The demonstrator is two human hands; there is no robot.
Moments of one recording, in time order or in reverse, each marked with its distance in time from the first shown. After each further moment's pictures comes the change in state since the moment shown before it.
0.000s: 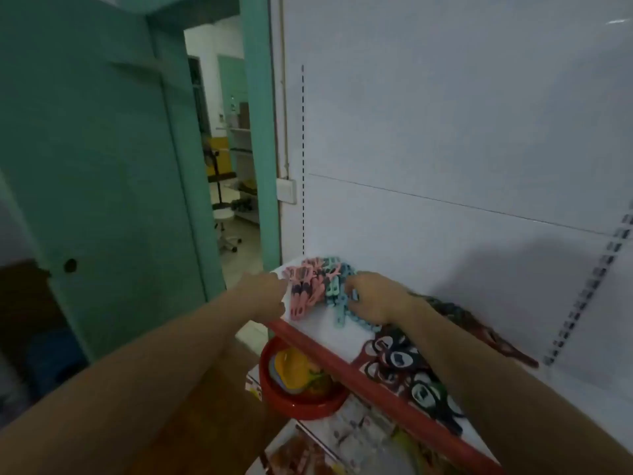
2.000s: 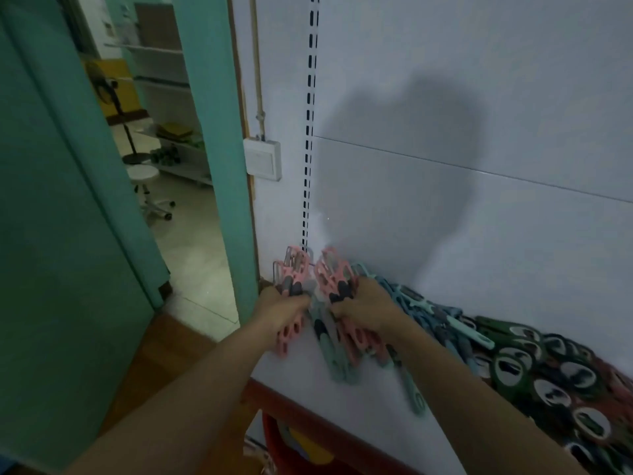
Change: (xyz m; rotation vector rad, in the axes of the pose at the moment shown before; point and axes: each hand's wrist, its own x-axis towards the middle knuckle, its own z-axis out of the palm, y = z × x) left_hand 0.271 -0.093 0.144 -1.592 -0.118 -0.446; right_hand 0.268 0.011 0.102 0.774 0.124 0.615
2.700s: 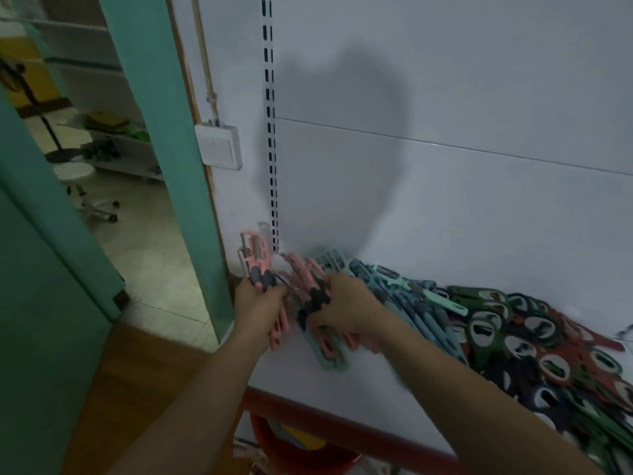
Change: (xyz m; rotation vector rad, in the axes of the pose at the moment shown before) left_hand 0.001 -0.005 0.007 -0.201 0.033 0.108; right_hand -0.019 -0.011 0.007 -0.321 -0.011 -0.040
